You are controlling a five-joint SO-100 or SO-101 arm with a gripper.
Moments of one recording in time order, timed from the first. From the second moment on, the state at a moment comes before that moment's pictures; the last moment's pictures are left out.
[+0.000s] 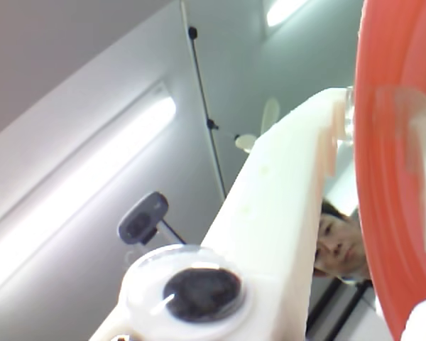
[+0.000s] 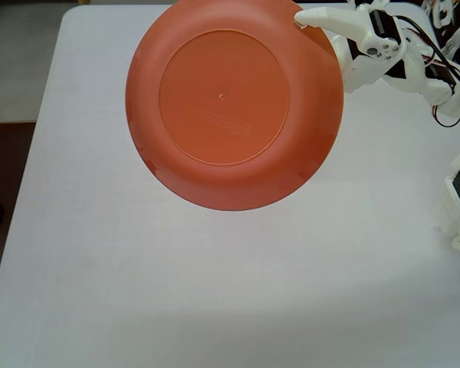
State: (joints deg) arm -14.2 112.2 72.8 -5.4 -11.2
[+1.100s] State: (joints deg) arm -14.2 112.2 75.4 -6.1 -14.5
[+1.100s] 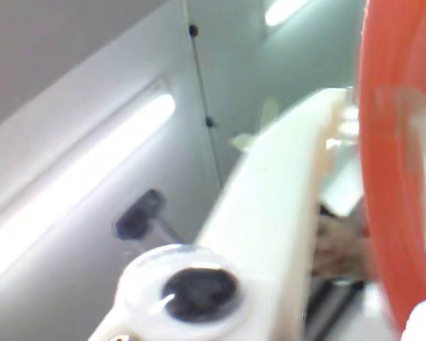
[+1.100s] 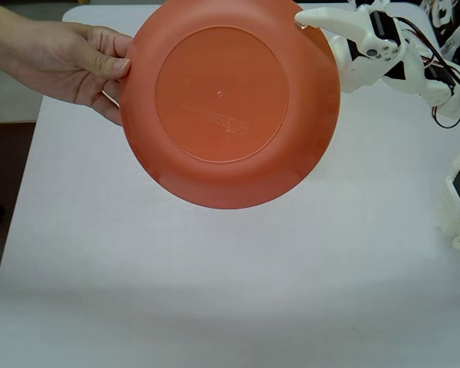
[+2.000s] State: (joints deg) arm 17.2 132.4 97.4 34.6 -14.6
